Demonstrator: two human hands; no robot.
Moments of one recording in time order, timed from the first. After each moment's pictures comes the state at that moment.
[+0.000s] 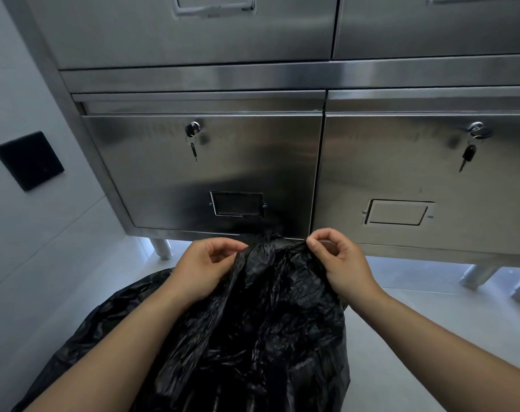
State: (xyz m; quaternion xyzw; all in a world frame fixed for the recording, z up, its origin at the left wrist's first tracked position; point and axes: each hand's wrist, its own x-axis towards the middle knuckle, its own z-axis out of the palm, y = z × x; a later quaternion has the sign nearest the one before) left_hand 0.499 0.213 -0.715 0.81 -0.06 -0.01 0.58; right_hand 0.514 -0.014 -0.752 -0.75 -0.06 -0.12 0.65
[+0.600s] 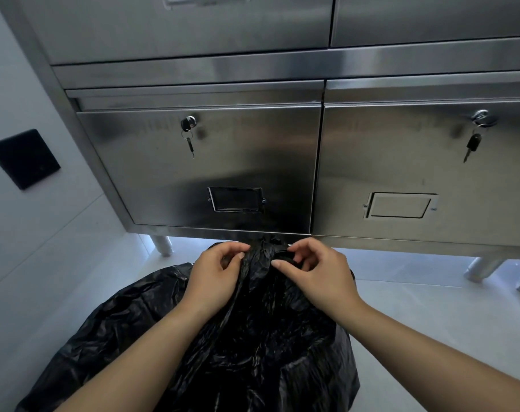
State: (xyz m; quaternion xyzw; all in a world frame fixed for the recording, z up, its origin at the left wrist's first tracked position) left_hand 0.499 0.195 -0.746 0.84 -0.01 0.07 0.54; right_hand 0.496 0.011 -0.761 -0.84 -0.04 -0.16 0.51
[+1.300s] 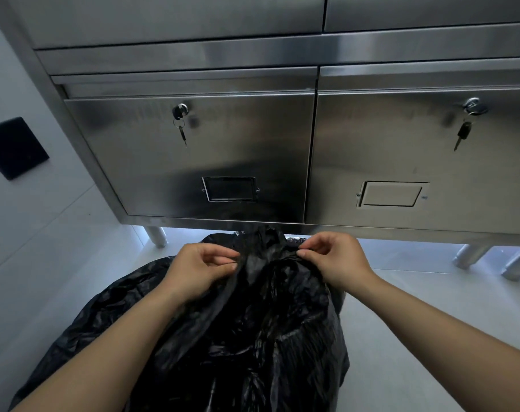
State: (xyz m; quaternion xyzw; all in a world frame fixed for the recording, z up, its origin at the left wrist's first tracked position) left_hand 0.498 0.219 -0.747 0.82 0.01 -0.06 0.56; right_hand 0.509 -0.025 -0.765 -0.87 0.01 -0.06 0.48
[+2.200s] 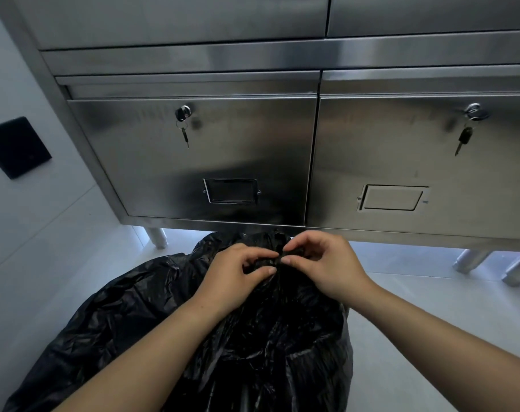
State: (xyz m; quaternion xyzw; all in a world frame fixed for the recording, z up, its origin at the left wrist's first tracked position) left_hand 0.490 0.178 -0.752 0.91 -0.15 0.05 0.38; right_hand 0.493 -0.010 -0.747 -0.84 -0.11 -0.07 0.53
